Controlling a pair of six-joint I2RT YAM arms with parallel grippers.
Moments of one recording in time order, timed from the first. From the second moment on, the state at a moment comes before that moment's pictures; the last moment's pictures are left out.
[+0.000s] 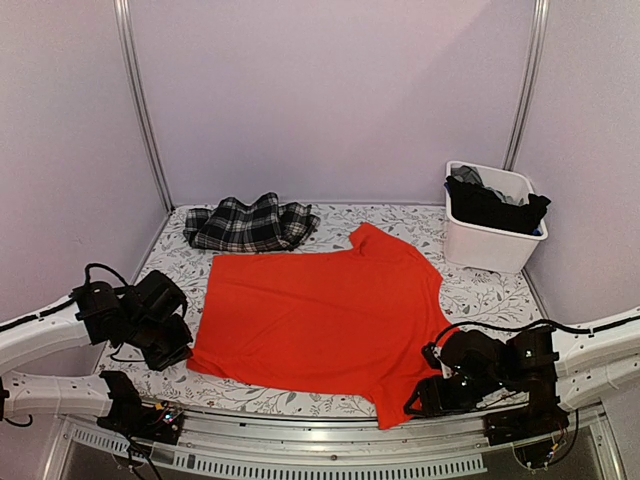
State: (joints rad) left arm -0.76 0.86 0.58 -0.94 -0.13 -1.39; right arm 1.26 1.03 0.40 -0.38 -0.13 1.15
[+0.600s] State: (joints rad) left arm -0.75 0.85 0.58 -0.94 -0.13 -1.39; right arm 1.24 1.13 0.40 -0.31 -0.09 1.22
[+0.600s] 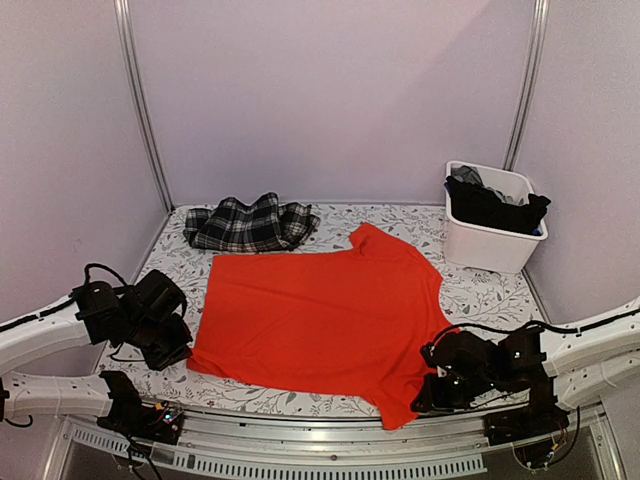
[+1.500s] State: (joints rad) left arm -0.64 0.95 0.68 -0.94 -0.17 -1.18; right arm 0.85 0.95 0.60 -0.50 -0.14 0.97
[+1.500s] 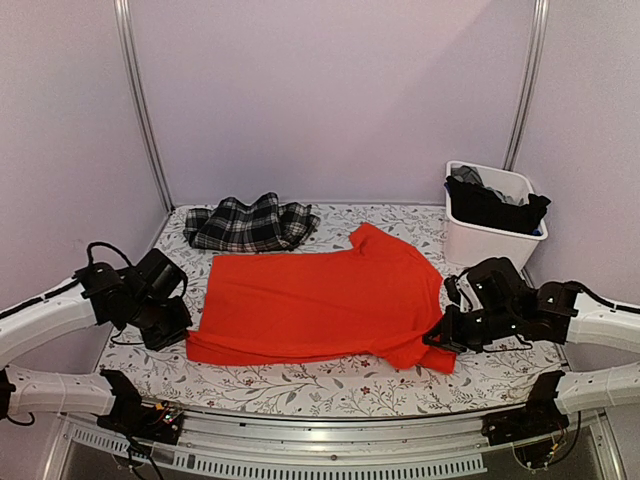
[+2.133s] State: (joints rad) left arm -0.54 1.16 0.69 -0.74 -0.18 -0.94; right arm 0.67 1.27 0.71 -0.40 -0.30 0.72
